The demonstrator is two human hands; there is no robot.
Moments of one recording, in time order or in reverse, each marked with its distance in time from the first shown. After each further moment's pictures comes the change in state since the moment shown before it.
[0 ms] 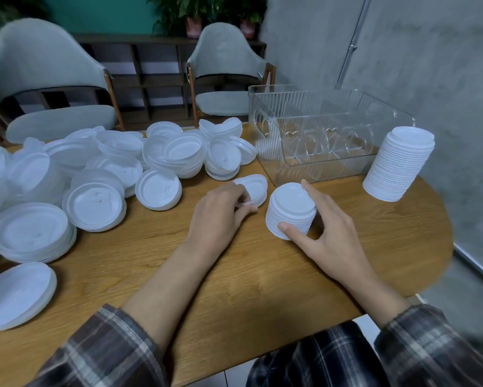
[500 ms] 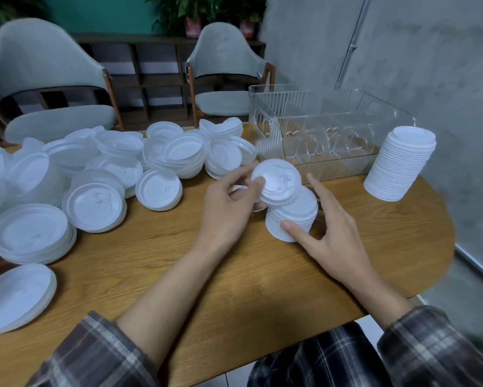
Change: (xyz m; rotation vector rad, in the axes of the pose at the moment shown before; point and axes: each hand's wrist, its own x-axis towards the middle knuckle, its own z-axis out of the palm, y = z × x) left_hand 0.001 0.043 -0.011 -0.971 0.097 -0.363; right_hand 0.000 -0.003 -0.001 0.061 0.021 -0.011
